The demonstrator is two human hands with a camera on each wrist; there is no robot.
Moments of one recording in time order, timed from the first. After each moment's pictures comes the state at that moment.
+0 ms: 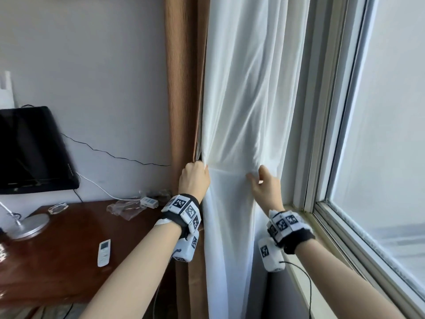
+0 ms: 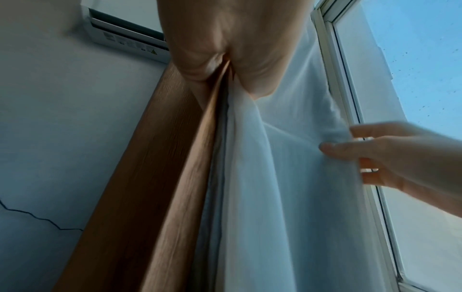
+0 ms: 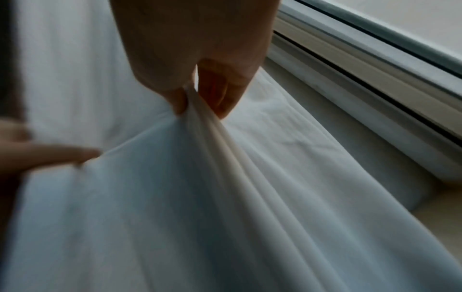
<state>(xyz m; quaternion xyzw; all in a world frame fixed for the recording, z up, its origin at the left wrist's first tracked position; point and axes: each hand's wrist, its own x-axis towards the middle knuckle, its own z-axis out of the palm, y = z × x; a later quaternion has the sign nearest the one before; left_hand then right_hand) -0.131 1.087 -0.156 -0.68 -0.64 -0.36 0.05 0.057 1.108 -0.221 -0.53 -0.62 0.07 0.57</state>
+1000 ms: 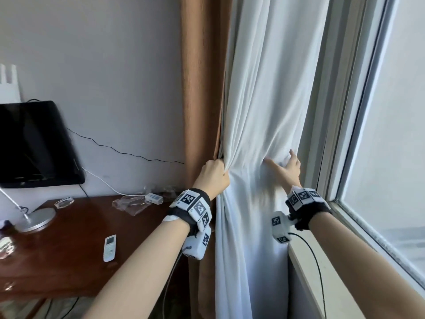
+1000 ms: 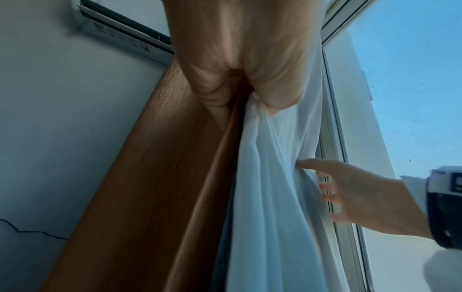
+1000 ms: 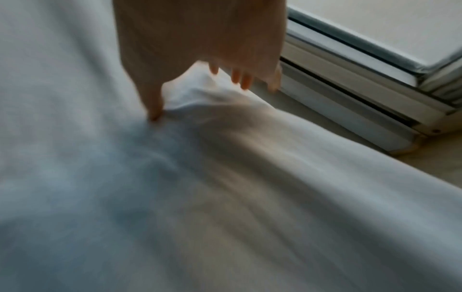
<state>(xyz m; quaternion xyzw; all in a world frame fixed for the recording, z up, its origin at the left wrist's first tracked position) -0.123 1.087 -0.148 -0.74 -0.59 -0.30 -0.04 0.088 1.151 -0.198 -0.59 -0.46 0.30 0.59</state>
